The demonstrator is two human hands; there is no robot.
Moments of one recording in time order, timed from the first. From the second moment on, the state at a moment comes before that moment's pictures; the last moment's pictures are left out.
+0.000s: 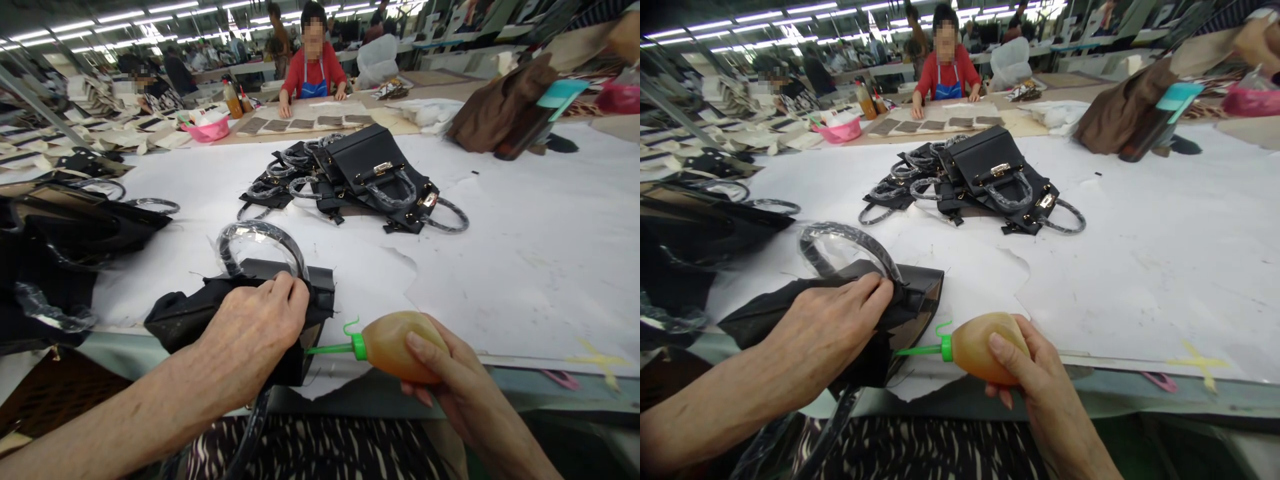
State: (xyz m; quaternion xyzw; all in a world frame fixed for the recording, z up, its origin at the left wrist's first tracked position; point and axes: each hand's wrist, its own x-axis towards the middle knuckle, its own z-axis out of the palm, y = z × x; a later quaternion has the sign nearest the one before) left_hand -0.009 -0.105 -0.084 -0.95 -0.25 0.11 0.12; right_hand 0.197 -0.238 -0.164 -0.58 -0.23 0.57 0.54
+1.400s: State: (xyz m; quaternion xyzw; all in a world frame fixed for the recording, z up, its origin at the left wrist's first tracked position) left_hand -0.008 -0.103 -0.086 -0.95 -0.24 0.11 0.13; right_hand 0.208 -0.261 -0.155 -0.71 -0.42 0.42 0.37
